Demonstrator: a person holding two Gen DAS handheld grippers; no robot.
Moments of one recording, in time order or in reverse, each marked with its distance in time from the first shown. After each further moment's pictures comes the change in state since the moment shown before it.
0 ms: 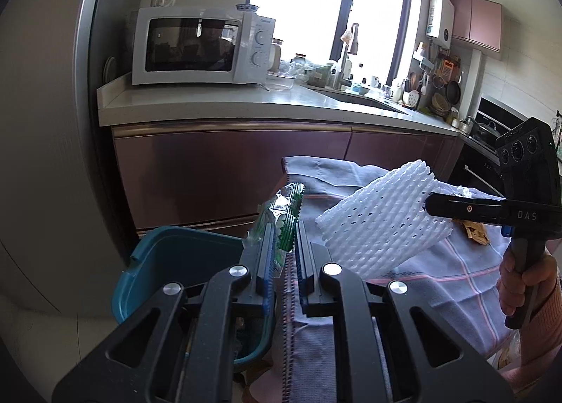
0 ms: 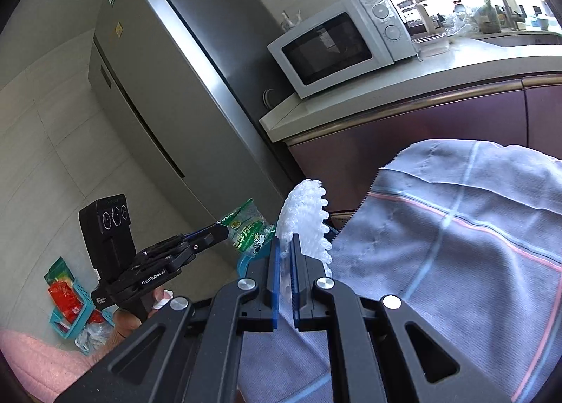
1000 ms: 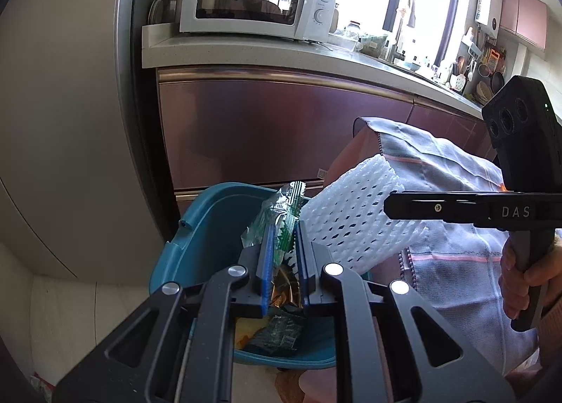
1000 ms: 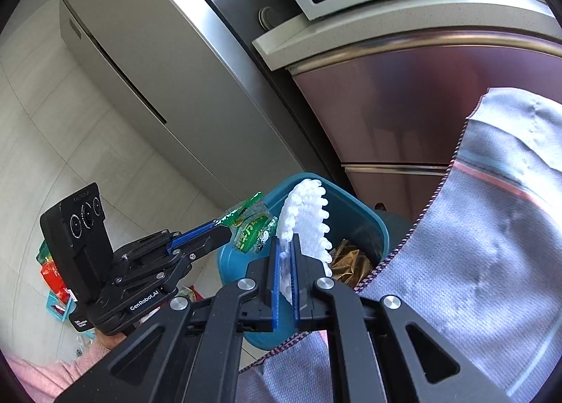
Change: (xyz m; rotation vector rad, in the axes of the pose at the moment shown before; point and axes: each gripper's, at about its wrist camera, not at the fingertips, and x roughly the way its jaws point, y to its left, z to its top) left arm 0.067 0.083 -0.033 -0.081 0.142 0.138; right arm 0.155 -0.005 0.005 0.010 0.277 0.000
